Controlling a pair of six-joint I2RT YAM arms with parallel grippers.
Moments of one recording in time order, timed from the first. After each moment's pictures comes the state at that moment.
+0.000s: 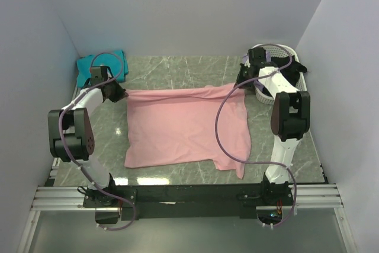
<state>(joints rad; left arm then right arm) 0.08 1.74 1.17 -0.25 0.18 -0.64 0.07 2.02 1.65 -0.58 -0.17 0.37</state>
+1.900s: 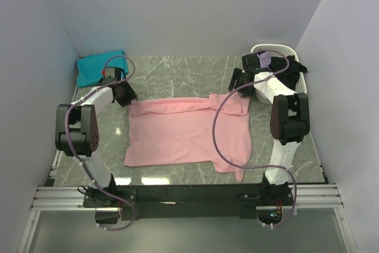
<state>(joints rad) -0.03 1.78 1.18 -0.34 0.07 -0.65 0.13 1.96 1.49 -0.55 0.01 0.43</state>
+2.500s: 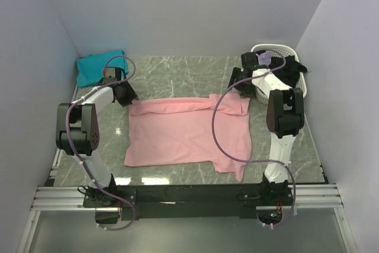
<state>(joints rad) -0.03 1.80 1.19 -0.32 0.08 -0.65 0.12 2.09 1.62 -0.58 -0.02 0.42</state>
